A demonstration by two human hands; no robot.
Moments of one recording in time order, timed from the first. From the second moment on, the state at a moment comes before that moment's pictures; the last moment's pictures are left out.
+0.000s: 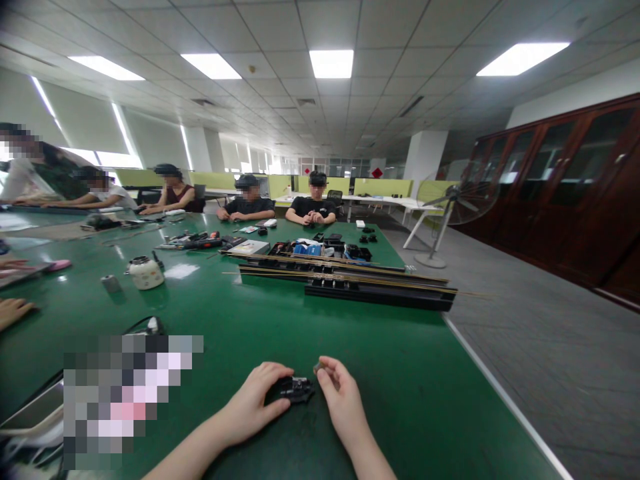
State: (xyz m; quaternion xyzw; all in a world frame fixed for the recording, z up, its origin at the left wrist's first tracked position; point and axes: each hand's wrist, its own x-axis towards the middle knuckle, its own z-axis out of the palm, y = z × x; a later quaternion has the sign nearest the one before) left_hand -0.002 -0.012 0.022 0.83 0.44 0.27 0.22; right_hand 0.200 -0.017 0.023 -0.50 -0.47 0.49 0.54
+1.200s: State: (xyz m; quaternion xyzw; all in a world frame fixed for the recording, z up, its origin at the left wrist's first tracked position) left_hand -0.001 -0.015 0.026 0.83 0.44 0.27 0.22; right_hand 0.207 -0.011 0.012 -0.48 -0.37 0.53 0.59
